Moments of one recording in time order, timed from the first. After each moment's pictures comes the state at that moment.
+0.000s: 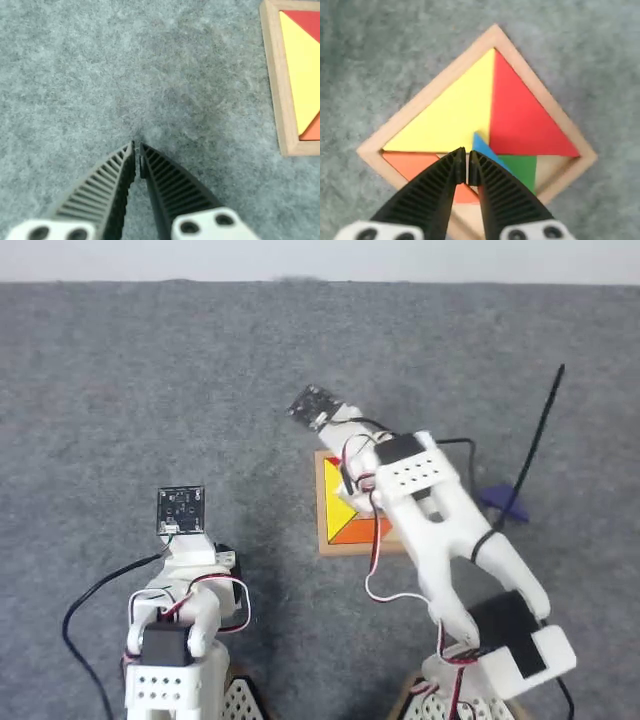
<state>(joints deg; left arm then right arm) -4.2 -103.1 97.1 72.2 11.1 -27.5 -1.1 24.9 56.2 28.2</state>
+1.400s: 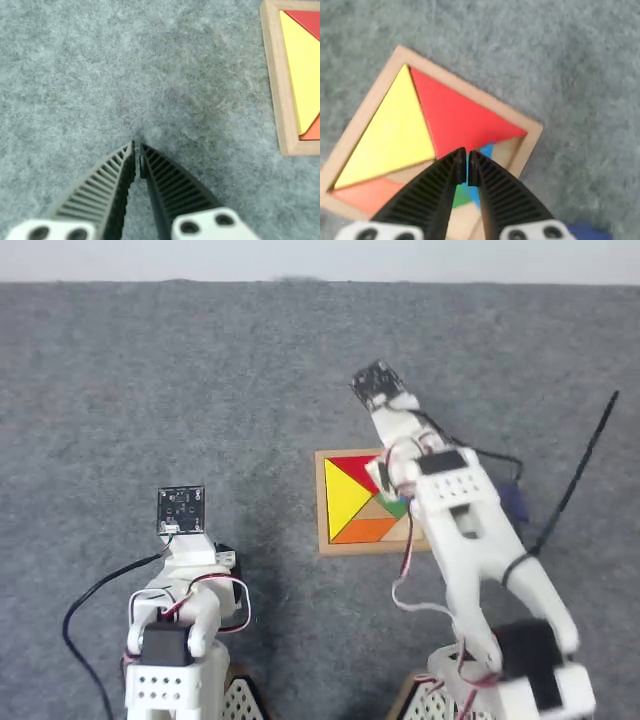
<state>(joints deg) -4.2 -103.1 97.1 72.2 11.1 -18.2 -13.2 40.0 41.8 18.4</state>
